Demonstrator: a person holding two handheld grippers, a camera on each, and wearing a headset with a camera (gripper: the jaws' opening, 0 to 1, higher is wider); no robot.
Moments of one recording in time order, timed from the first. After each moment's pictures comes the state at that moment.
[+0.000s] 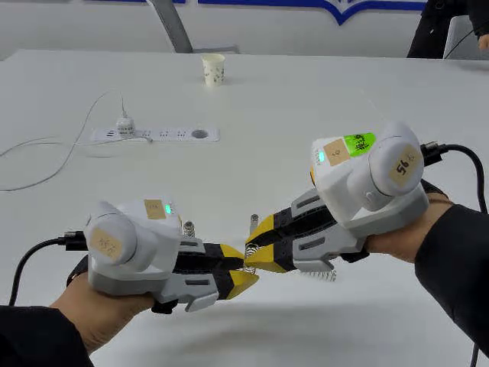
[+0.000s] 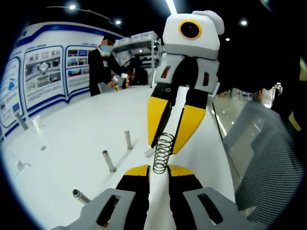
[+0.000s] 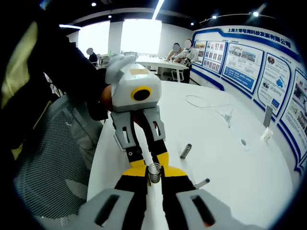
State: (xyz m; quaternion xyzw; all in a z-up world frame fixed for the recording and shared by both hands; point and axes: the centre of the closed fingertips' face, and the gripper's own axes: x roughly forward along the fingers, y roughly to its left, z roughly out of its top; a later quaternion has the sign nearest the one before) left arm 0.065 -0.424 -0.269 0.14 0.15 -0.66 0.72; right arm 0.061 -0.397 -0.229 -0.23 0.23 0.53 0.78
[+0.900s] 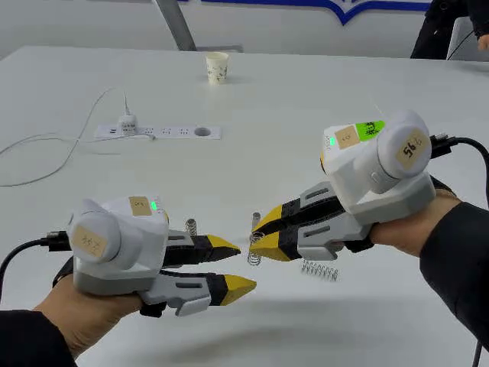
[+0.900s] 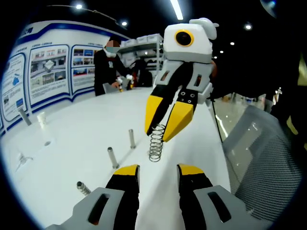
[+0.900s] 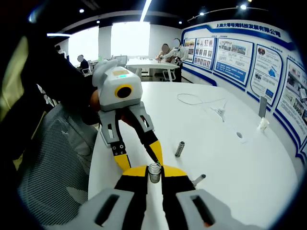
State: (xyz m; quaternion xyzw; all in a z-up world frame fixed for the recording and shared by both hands) left arm 0.065 -0.409 -0.264 0.12 0.16 -0.65 0.73; right arm 0.071 -0.406 -0.225 -0.20 0.25 0.50 0.81
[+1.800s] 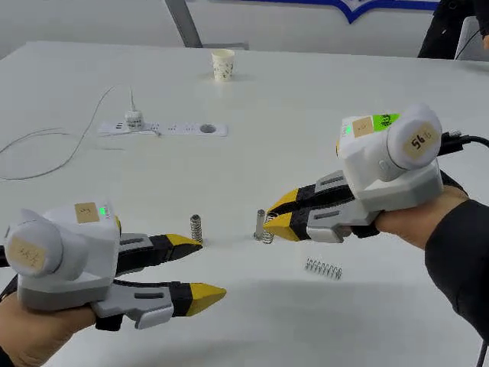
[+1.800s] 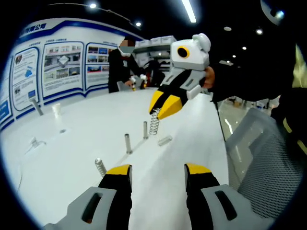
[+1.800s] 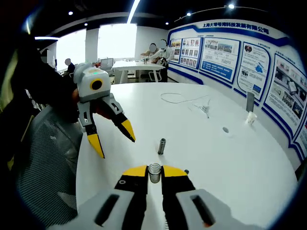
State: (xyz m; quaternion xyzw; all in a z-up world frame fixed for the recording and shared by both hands) left arm 0.068 -0.361 -0.261 0.10 0.17 -0.61 0.77; right arm 0.098 -0.428 -0.227 -0.19 0.24 0.45 0.84
